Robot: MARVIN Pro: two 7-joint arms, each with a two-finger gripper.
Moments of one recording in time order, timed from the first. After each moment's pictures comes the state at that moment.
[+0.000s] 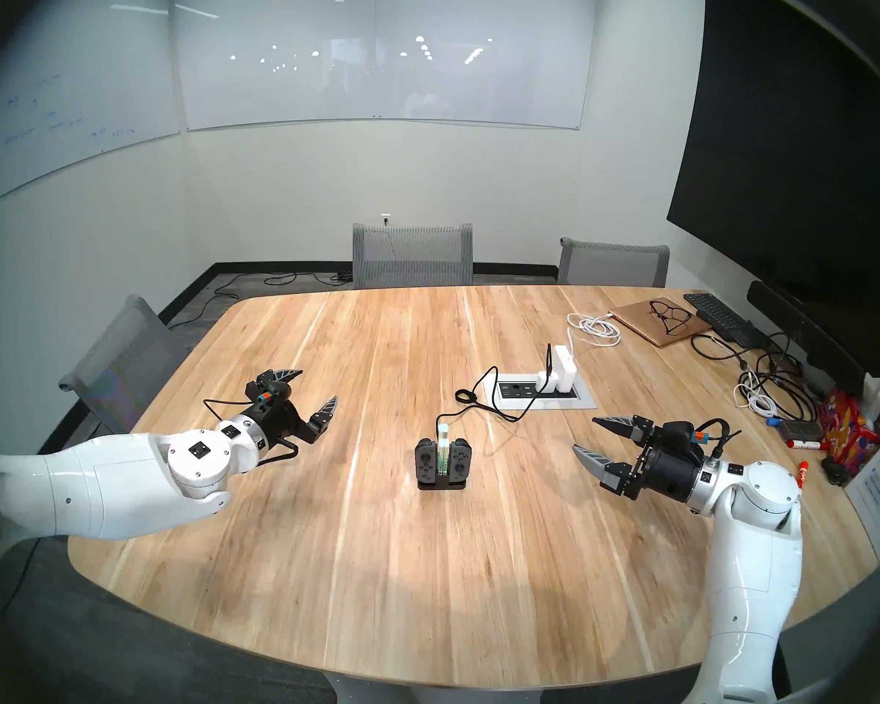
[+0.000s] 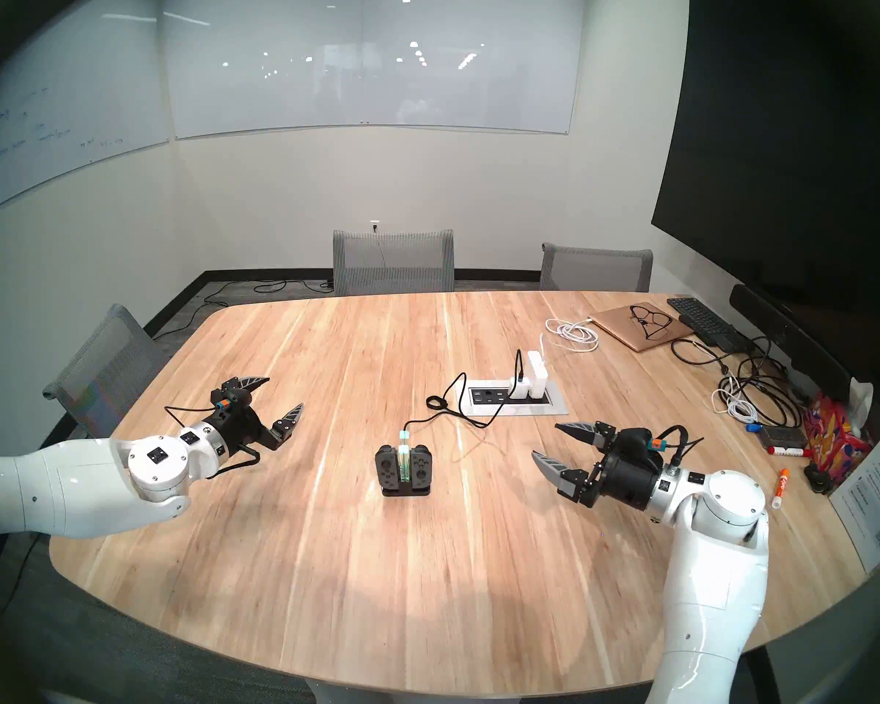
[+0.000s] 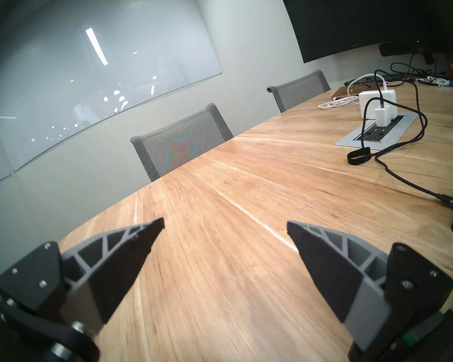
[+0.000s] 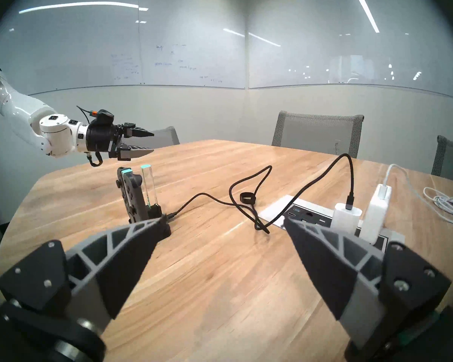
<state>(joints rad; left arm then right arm) 0.65 -0.47 0.05 -1.51 -0.90 -0.37 0.31 -1.53 -1.48 2.12 -1.59 -0.07 0.11 1.41</state>
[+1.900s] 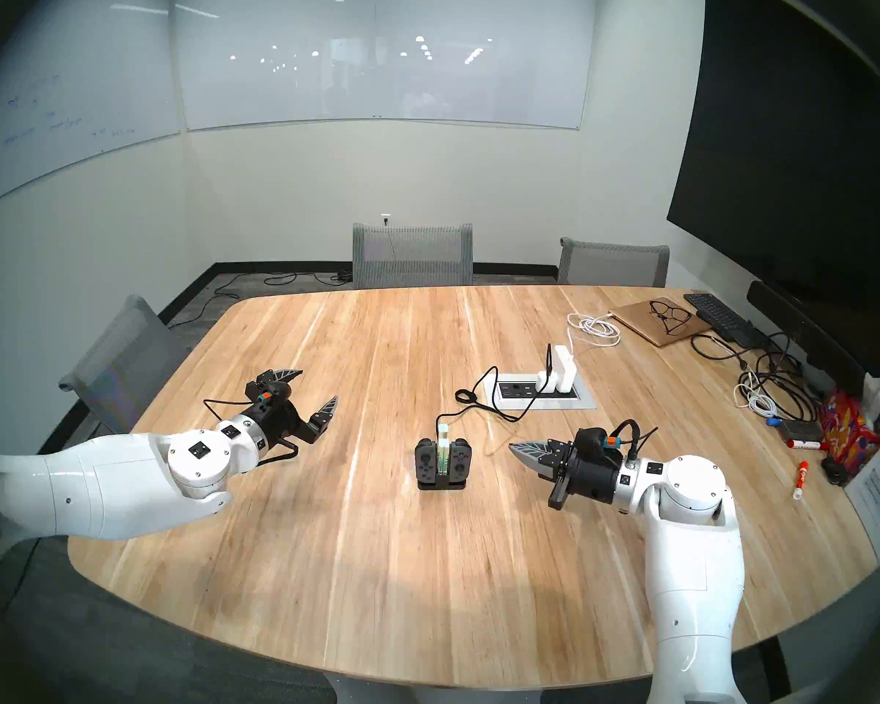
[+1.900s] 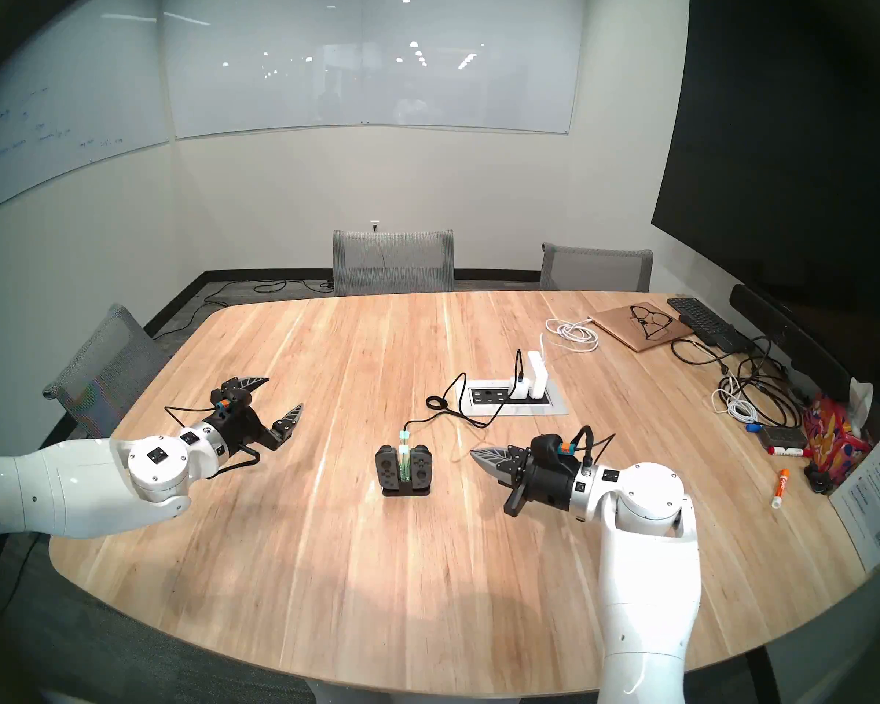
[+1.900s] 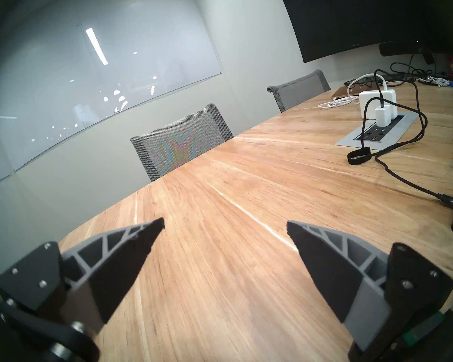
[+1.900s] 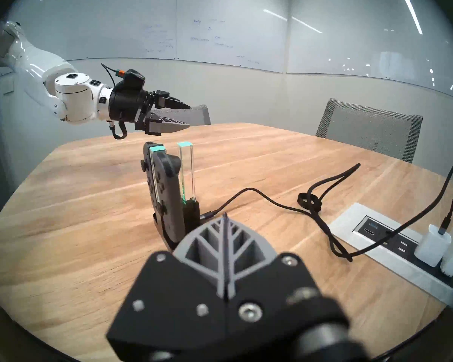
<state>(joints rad) 0.65 -0.47 0.05 -1.51 -0.90 -0.37 0.31 -1.51 -1.58 1.91 -1.55 -0.25 0.02 1.34</state>
